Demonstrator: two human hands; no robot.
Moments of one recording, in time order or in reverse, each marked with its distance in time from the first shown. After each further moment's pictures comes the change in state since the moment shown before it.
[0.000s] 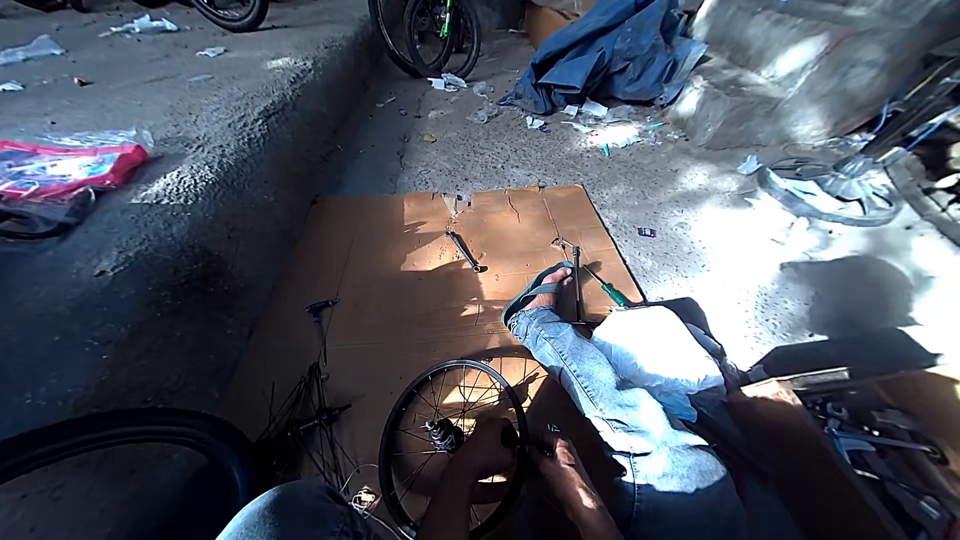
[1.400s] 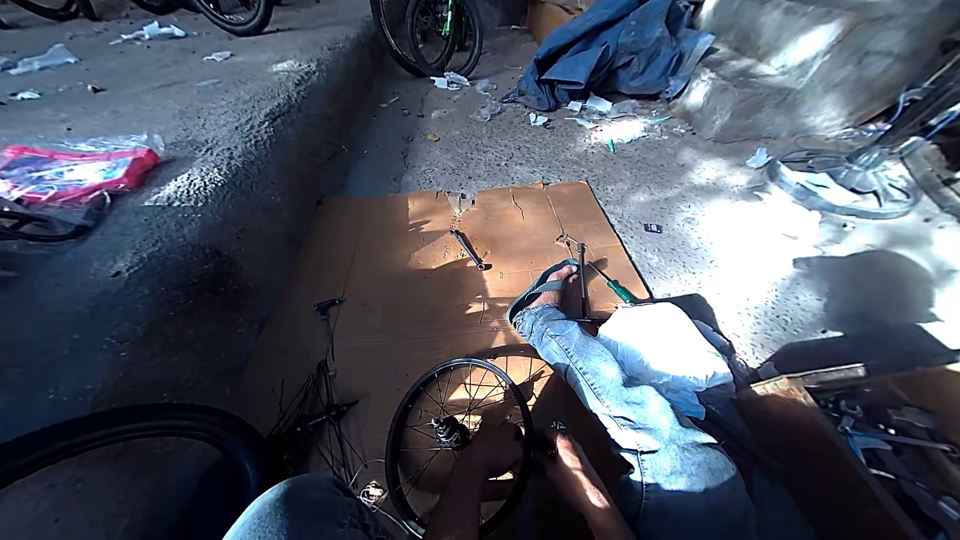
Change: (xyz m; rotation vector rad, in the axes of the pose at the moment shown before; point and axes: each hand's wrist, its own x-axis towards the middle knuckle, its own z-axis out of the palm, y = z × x) left_hand 0.006 0.003 0.006 0.119 -0.103 -0.096; right_hand 0.003 0.001 -0.008 -0.315 -0.102 -0.055
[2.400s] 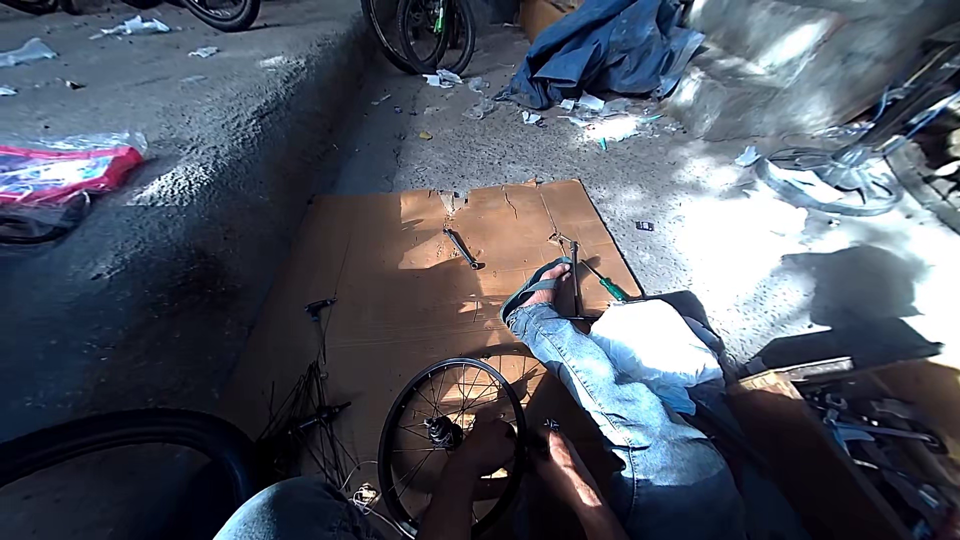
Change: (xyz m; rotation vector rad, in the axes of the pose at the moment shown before) left_hand 0.000 -0.002 -0.001 -0.033 0.014 0.019; right_hand -0.002 -0.005 -0.001 -0.006 0.003 0.007
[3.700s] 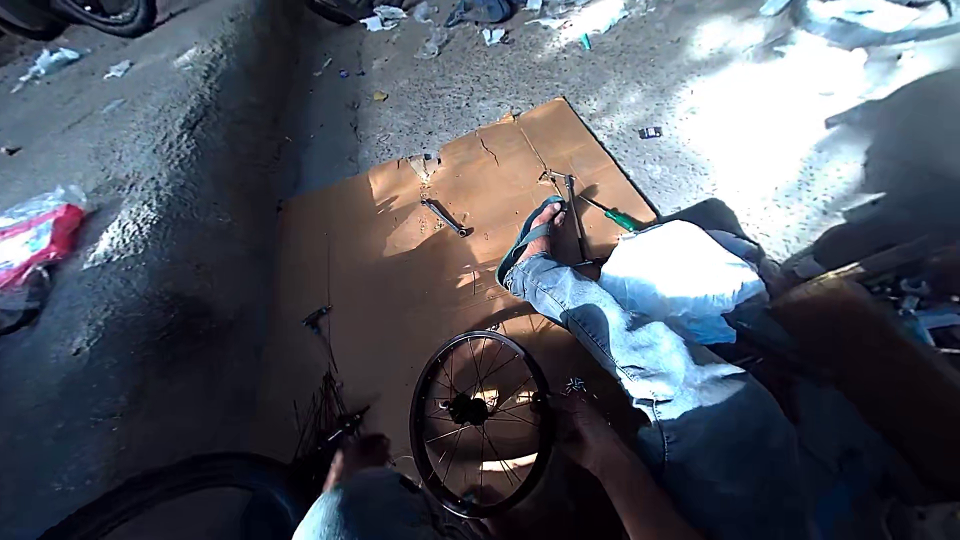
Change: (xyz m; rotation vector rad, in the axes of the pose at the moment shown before) left_hand -0.144 -0.159 -0.095 -0.123 0.584 -0.332; right_hand 0.012 -0.003 0.016 1.468 -0.108 0.404
